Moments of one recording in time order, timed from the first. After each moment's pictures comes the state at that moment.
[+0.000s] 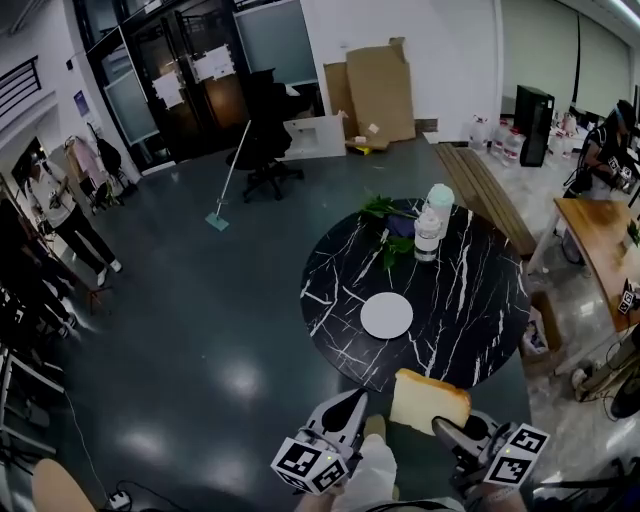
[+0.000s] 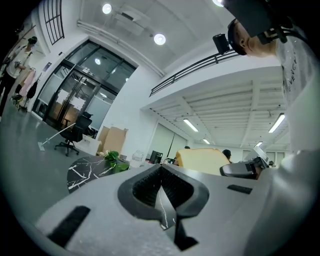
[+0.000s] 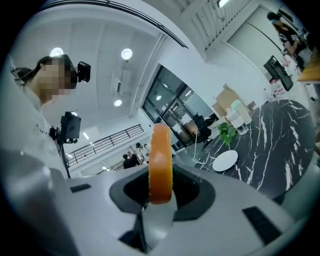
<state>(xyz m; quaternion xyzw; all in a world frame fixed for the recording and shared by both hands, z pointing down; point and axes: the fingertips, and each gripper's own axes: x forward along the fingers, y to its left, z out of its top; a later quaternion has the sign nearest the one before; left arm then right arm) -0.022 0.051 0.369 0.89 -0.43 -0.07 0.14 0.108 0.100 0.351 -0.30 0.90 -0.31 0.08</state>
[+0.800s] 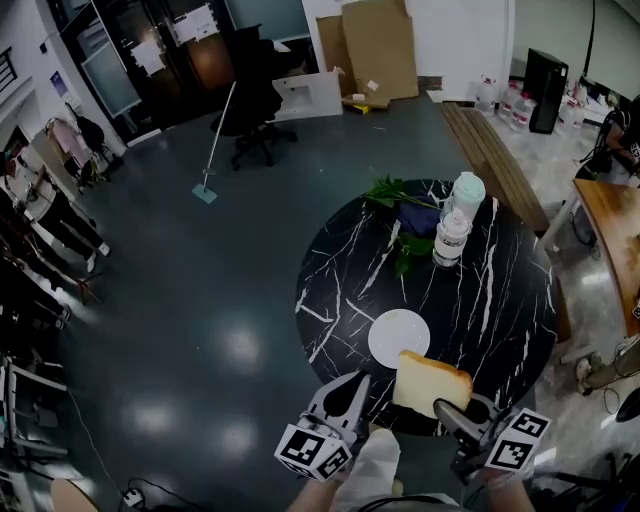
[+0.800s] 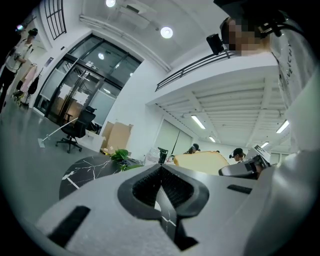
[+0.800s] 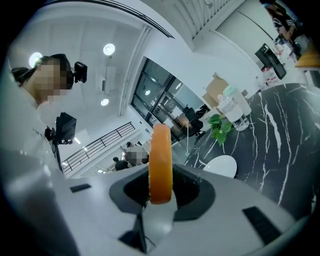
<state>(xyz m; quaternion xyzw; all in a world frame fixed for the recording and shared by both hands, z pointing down) -0.049 -0.128 0.411 0.88 -0.45 -0.06 0.16 0.081 -0.082 0.400 -0.31 0.87 -0.37 0.06</state>
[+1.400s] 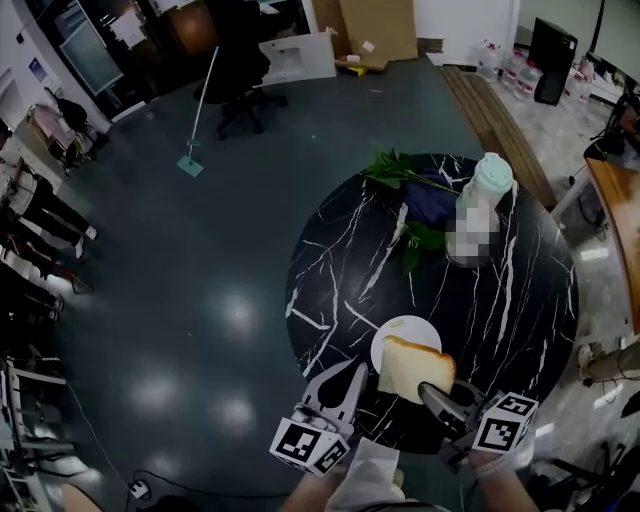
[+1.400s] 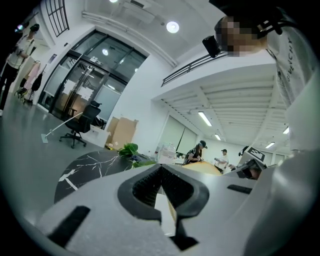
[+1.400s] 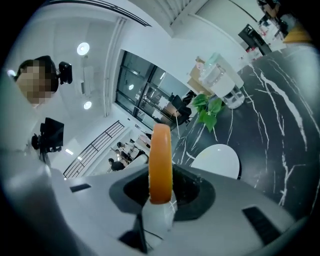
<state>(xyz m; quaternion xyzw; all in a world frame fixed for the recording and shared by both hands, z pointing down) -0.068 -0.217 0.462 0.87 -0.46 -0.04 0.18 0.044 -0.179 0.482 -0.31 0.83 -0.47 0.02</state>
